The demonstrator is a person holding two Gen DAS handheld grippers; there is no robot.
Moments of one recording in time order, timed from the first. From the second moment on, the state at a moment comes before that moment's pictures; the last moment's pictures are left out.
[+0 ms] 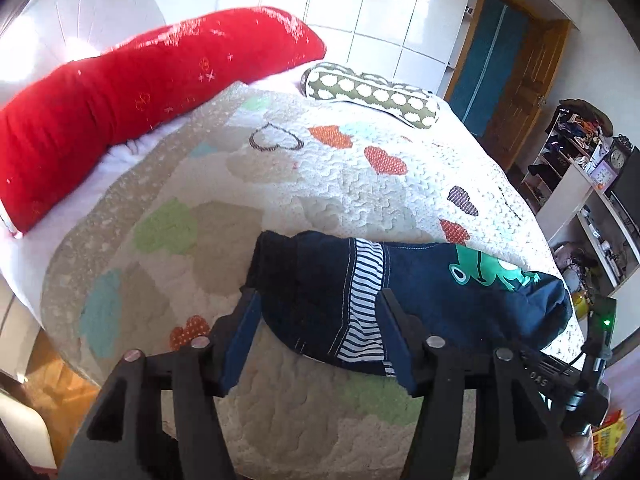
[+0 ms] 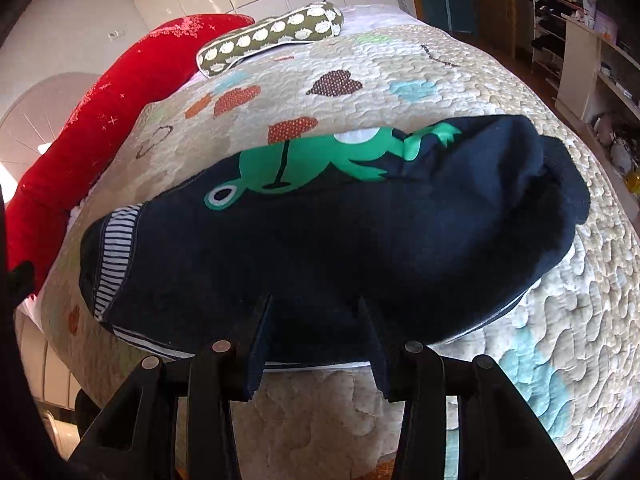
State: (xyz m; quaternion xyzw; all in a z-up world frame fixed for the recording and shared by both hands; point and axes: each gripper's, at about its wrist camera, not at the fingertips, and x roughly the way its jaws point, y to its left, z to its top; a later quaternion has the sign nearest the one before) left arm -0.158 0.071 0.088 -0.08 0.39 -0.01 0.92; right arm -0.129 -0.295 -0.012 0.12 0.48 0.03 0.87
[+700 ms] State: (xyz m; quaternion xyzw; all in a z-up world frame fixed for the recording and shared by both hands) left arm -0.174 0.045 0.090 -0.01 0.37 0.00 0.93; right arm -0.163 -0.307 -0.015 0.14 0.46 0.03 0.87
